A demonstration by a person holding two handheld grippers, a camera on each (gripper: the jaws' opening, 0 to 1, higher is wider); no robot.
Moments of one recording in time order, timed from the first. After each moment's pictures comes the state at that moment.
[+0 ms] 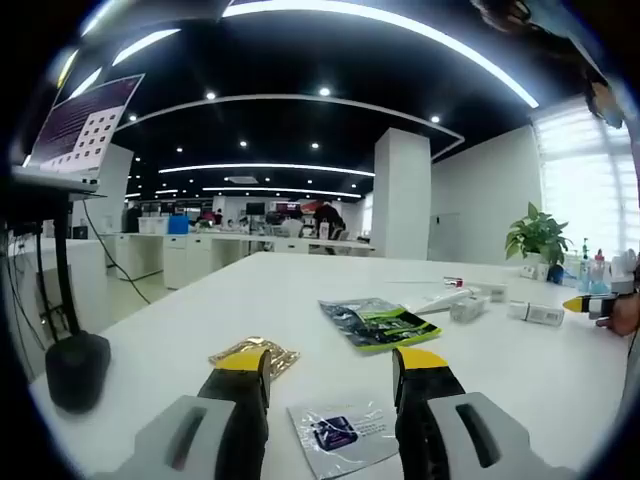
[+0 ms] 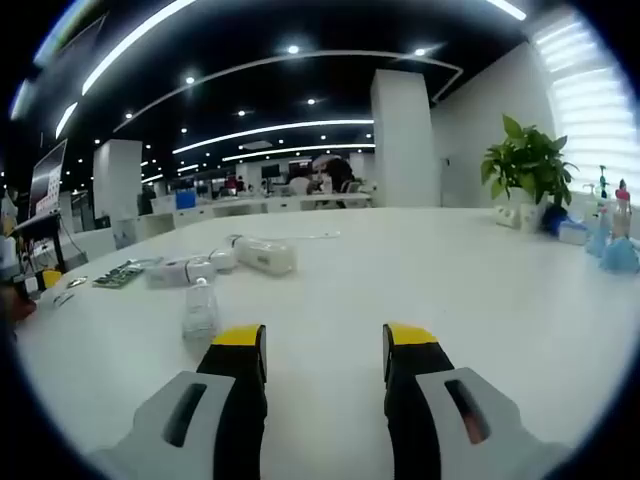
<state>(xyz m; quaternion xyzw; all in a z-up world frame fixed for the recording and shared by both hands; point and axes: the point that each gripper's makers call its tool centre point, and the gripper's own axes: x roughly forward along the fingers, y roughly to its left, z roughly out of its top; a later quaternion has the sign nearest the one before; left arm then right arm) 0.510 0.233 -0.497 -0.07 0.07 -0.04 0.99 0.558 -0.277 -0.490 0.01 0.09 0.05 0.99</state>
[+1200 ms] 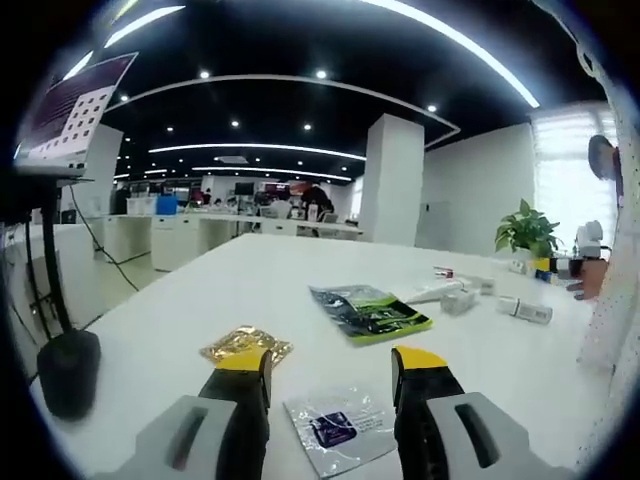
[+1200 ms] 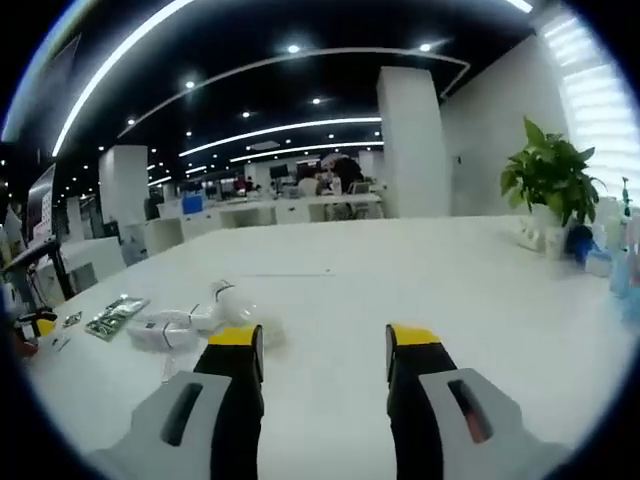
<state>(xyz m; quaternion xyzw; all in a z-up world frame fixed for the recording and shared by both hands) 0.509 0.199 -0.481 -0.08 0.11 -0.07 0.99 0.659 -0.262 -0.424 0.00 0.12 0.10 0.99</state>
